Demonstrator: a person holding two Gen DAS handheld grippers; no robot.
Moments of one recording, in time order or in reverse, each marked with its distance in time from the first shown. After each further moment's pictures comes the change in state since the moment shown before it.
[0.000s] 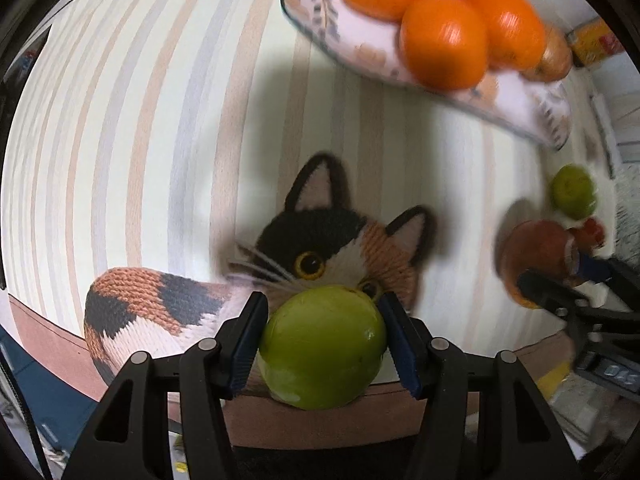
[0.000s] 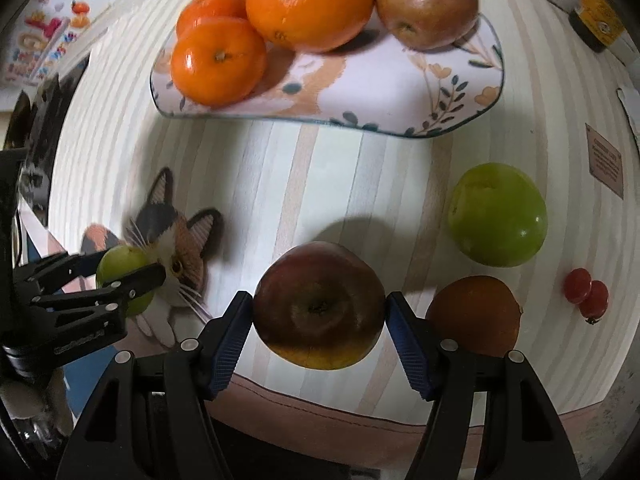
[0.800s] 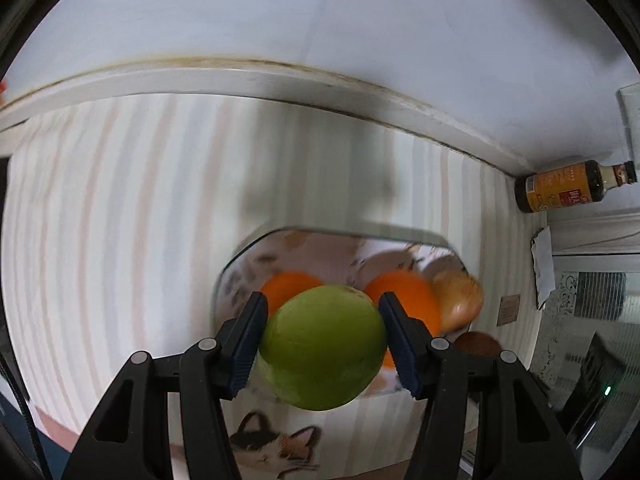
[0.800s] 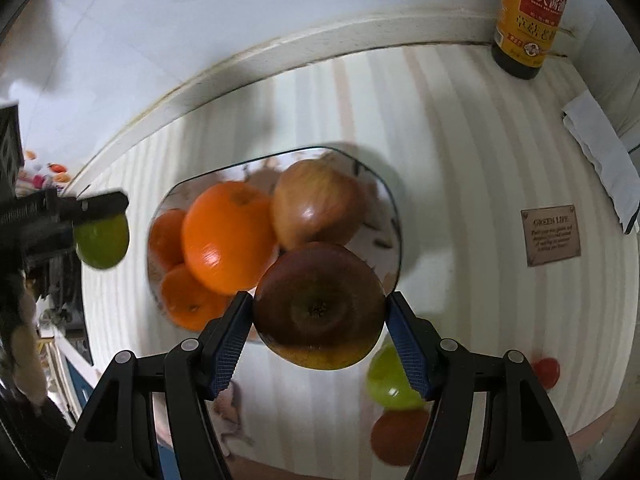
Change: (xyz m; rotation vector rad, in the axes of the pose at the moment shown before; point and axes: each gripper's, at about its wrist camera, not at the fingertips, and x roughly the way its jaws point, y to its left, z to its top) left arm -0.079 -0.031 0.203 -0.005 -0.115 -0.147; right arm -0.076 -0.082 0.100 0.265 -0.205 0.051
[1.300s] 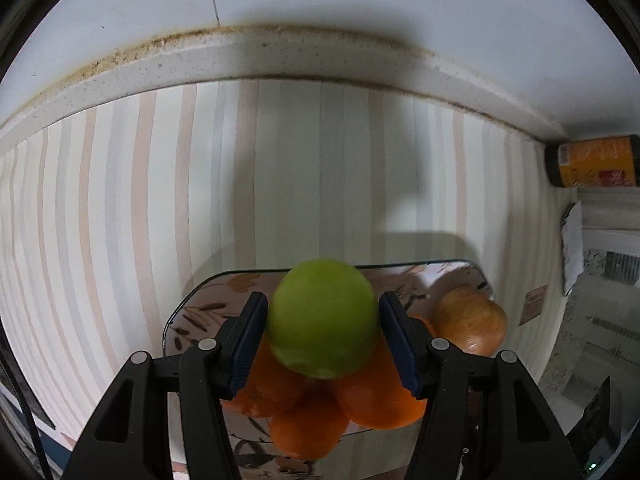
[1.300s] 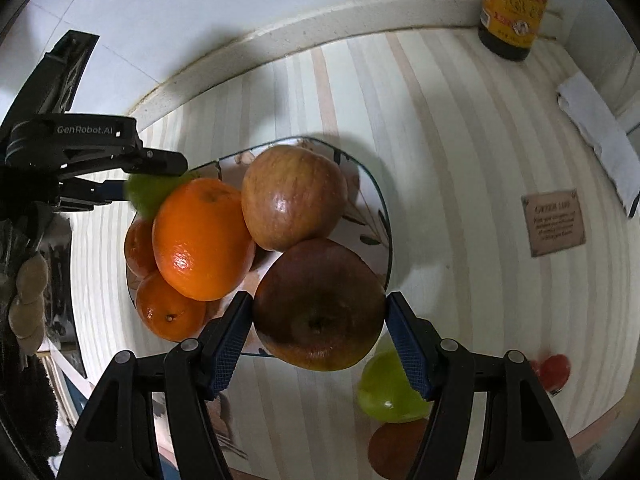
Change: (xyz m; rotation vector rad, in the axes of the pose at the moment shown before) left arm 0.060 -0.031 0.037 0.084 0.163 0.081; right arm 0.022 -0.001 -0.012 0.053 -0.025 0.003
